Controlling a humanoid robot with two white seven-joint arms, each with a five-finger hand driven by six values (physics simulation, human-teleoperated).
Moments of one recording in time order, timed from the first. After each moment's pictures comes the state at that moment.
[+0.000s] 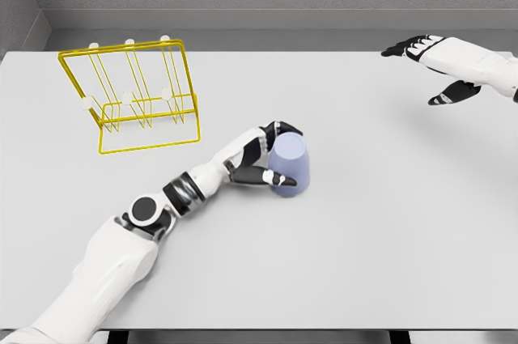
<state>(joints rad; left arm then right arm) -0.37 0.16 -0.59 -1.17 0.45 -0.34 -0.50 -1.01 -0.92 1.17 -1.10 0.17 -0.61 0.07</state>
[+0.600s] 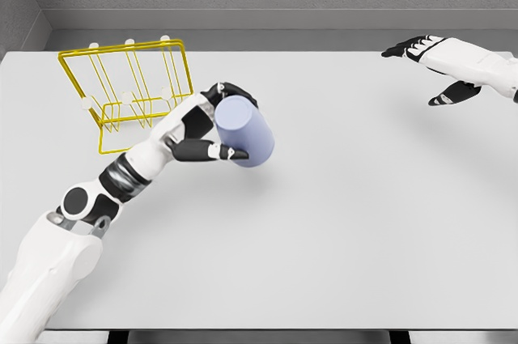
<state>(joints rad) -0.31 0.37 -0.47 -1.49 0.64 -0.32 -0.52 -1.01 -0.92 1.17 -1.10 0.17 -0.61 0.07</state>
